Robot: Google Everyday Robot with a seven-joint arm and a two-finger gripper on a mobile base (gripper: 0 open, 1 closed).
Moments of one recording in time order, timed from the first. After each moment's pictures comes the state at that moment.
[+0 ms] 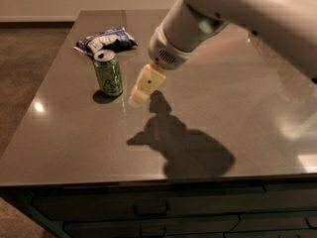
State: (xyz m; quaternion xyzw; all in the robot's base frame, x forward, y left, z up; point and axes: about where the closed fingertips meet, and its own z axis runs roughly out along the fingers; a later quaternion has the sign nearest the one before) arm 0.559 0.021 0.919 -0.58 0.76 0.10 0.28
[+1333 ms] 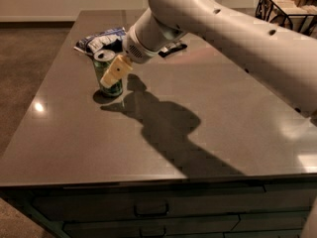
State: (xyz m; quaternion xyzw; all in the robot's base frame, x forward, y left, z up) arm 0.642 0.102 0.898 -0.53 0.76 0.16 0.34
